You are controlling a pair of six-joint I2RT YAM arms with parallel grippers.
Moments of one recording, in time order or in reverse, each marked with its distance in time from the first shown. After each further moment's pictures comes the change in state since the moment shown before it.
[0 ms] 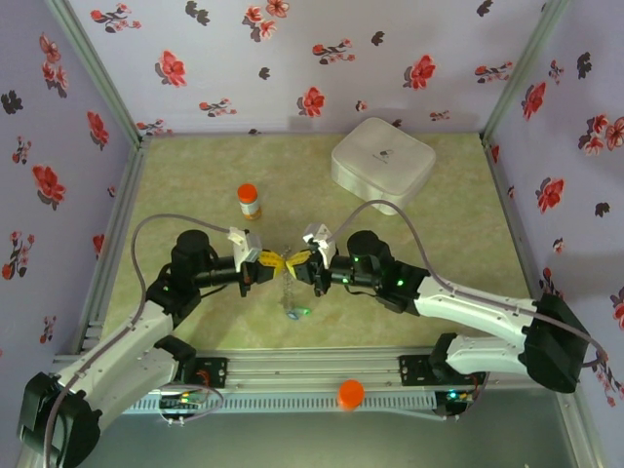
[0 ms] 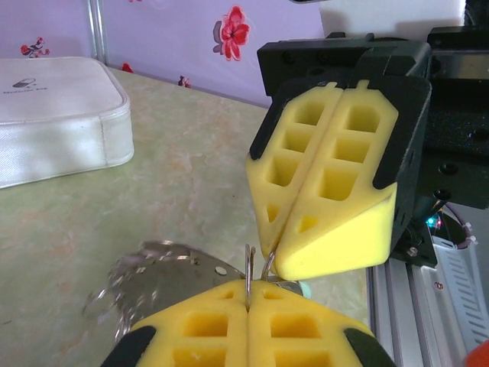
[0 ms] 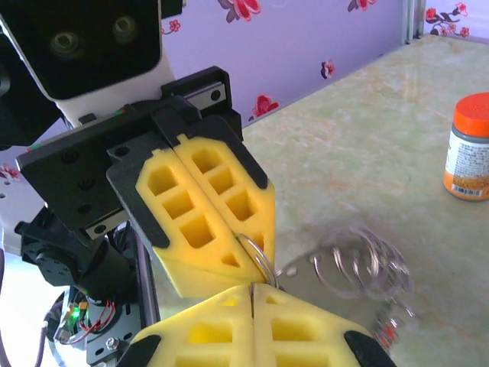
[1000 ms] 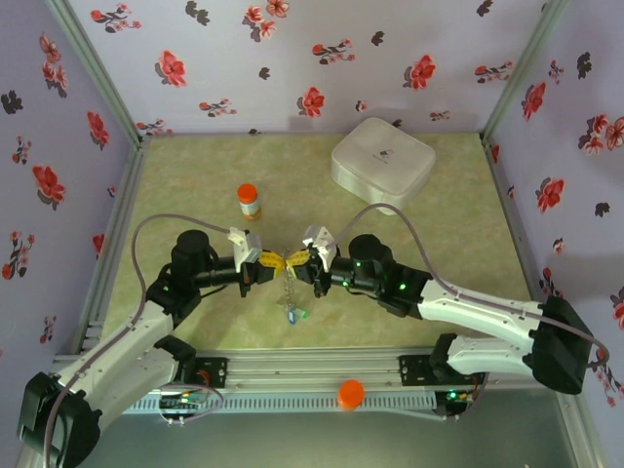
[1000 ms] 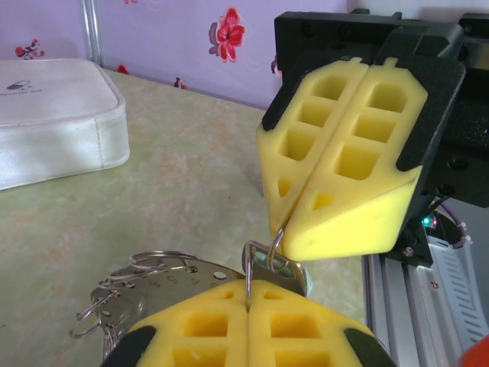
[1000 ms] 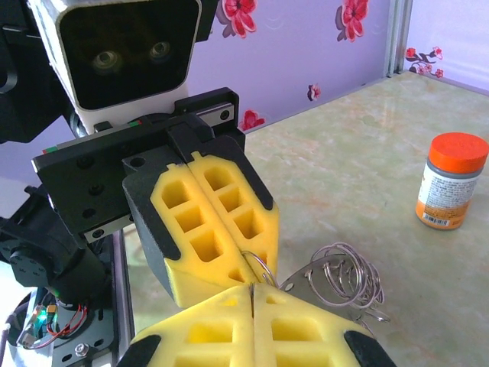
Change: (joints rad) left arm 0.000 0.000 0.000 0.003 0.009 0.001; right arm 0.037 -0.031 0.000 -0.004 0.085 -0.094
